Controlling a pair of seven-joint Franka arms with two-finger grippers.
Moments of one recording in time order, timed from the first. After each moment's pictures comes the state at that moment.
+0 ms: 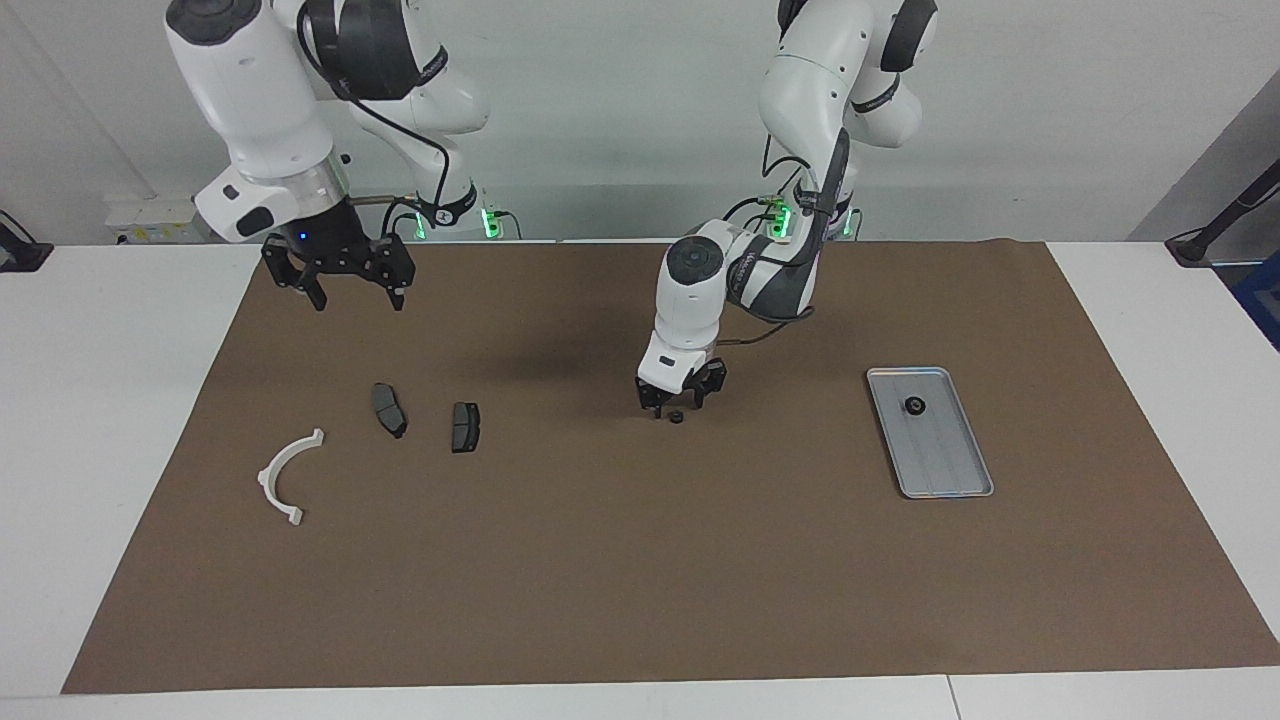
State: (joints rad) left arm -0.63 0.42 -0.05 -1.86 0.04 2.31 -0.87; right arm -0.01 -0.06 0.09 -1.70 -0.01 1.69 0.06
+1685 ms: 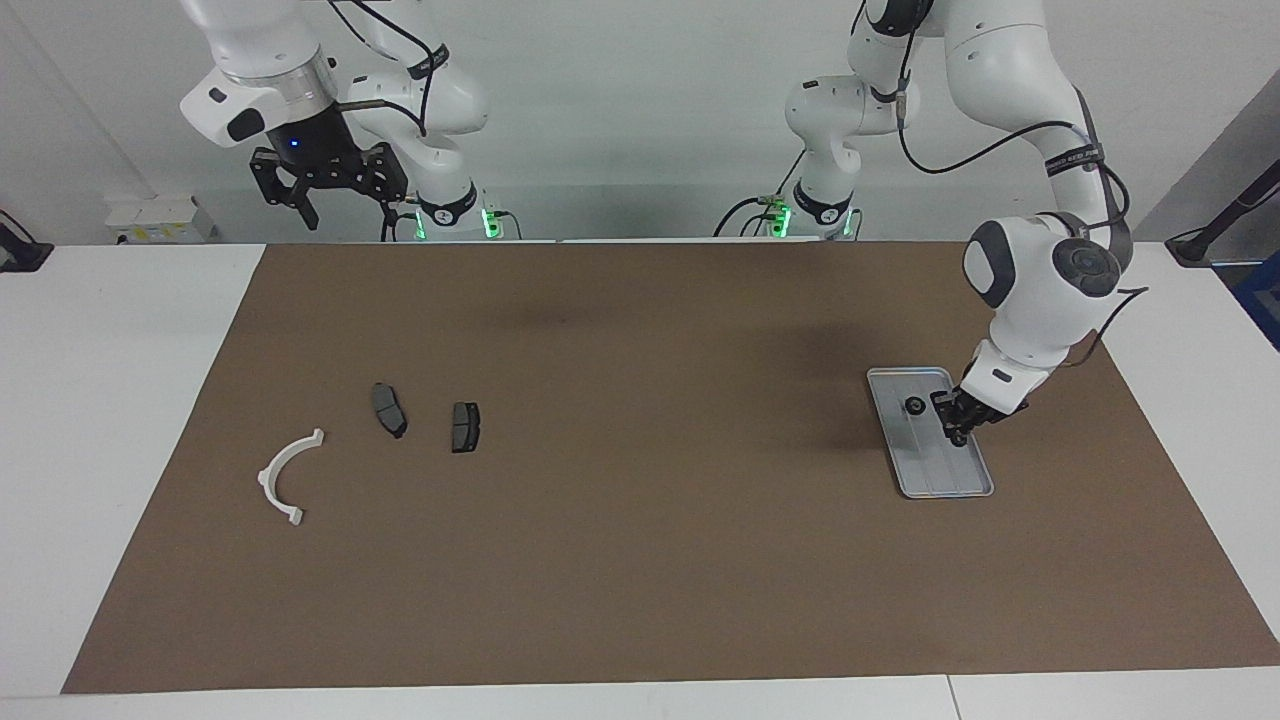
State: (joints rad) left arm 0.01 0.28 -0.02 -1.93 0.03 2.25 0.04; right arm -0.02 -0.16 0.09 -1.67 0.01 1.48 0.04
